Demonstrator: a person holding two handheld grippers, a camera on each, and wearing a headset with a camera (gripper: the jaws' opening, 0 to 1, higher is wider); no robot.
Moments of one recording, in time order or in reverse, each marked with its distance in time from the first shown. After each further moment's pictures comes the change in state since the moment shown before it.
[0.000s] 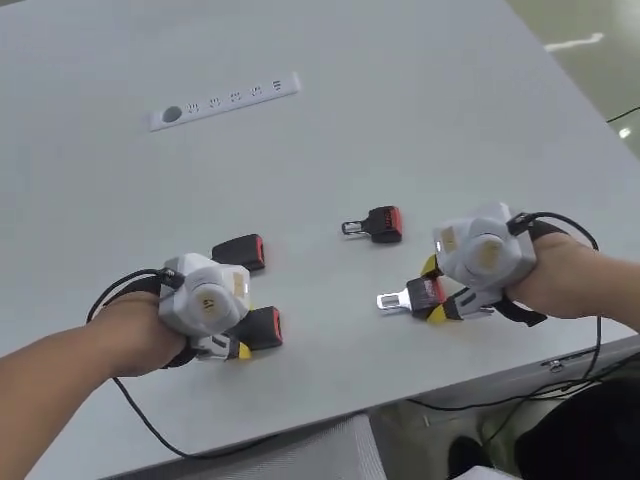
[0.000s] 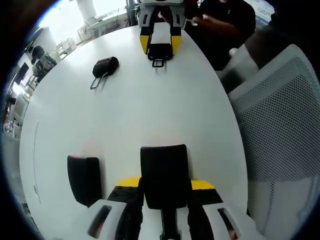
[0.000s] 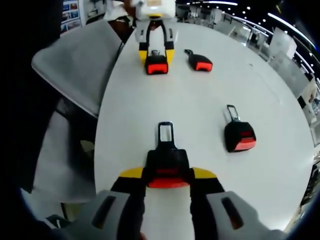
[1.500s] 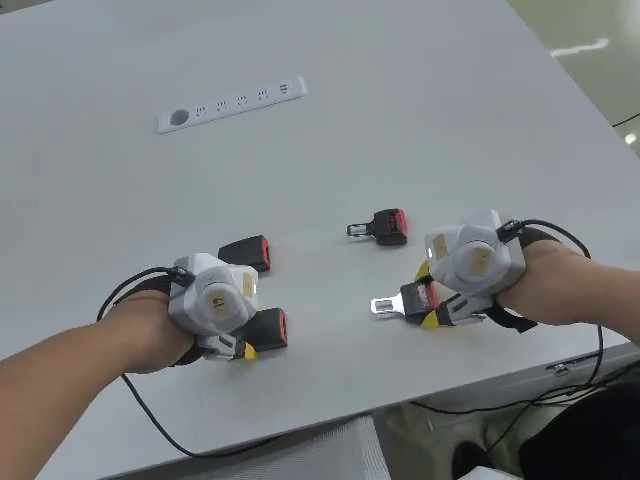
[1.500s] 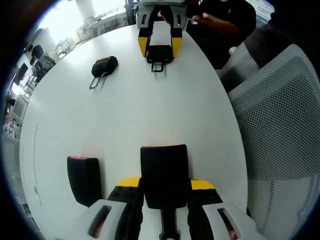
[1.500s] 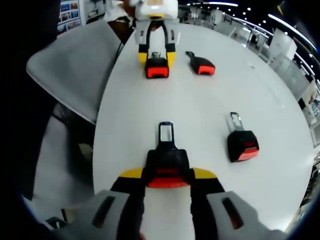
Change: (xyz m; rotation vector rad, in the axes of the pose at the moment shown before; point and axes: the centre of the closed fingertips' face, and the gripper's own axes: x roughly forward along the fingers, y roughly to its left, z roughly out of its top) left arm 0.001 0.000 0.000 0.003 0.013 -0.002; right arm 0.010 0.001 0.014 -0.004 -0.008 -0.007
